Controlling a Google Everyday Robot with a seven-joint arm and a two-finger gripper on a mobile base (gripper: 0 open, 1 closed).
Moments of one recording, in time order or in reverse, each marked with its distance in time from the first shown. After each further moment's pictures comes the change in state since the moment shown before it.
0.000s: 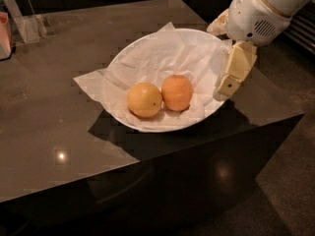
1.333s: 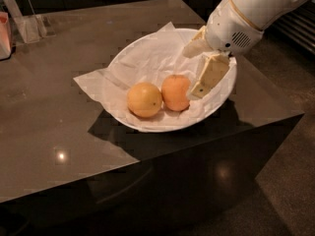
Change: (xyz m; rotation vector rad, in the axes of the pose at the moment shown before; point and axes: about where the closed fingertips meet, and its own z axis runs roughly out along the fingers) arm -0.029 0.008 0.038 -0.100 -0.109 -0.035
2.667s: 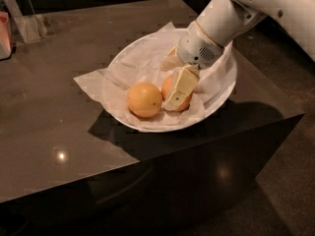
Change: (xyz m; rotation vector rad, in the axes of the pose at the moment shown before) arm -0.017 -0.012 0.072 -0.173 -0.086 0.010
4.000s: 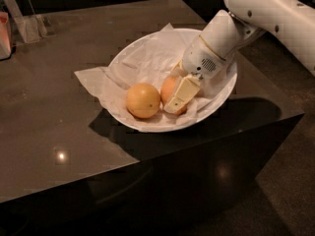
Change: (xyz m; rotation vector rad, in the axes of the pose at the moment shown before) arm 0.028 -0.005 0.020 -0.039 -0.008 0.092
